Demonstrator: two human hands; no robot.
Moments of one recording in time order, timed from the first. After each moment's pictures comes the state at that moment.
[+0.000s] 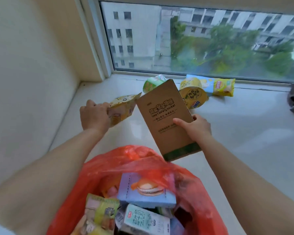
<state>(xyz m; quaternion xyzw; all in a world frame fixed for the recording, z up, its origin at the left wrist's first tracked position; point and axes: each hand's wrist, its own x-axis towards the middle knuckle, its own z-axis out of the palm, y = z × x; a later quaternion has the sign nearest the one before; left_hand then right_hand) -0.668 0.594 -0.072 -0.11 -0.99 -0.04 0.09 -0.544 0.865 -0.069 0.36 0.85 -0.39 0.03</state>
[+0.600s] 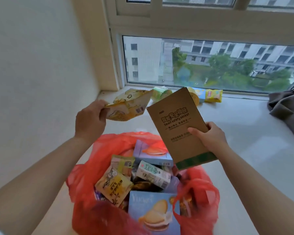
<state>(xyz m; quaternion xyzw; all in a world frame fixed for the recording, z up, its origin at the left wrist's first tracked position) -0.499 0.488 0.023 -0.24 -0.89 -0.27 0.28 -0.370 0.817 -0.003 0.31 0.86 -0.41 -0.04</state>
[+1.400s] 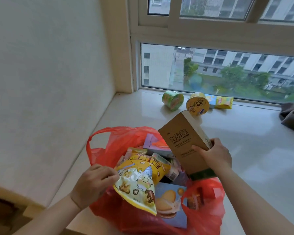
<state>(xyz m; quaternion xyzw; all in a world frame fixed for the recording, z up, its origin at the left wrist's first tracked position) -0.345 0.391 -0.067 -0.50 -0.82 -0.17 0.24 -0.319 0.784 -0.042 0.31 0.90 -0.28 -0.08</state>
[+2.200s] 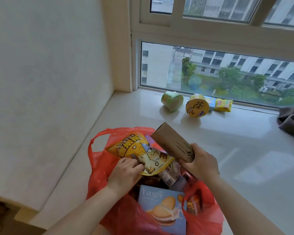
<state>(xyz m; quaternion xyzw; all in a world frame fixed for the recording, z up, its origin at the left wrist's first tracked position) -0.369 0.480 -0.090 -0.38 -0.91 -0.13 0.11 -0.326 0.752 -0.047 0.12 0.97 -0.17 -0.10</state>
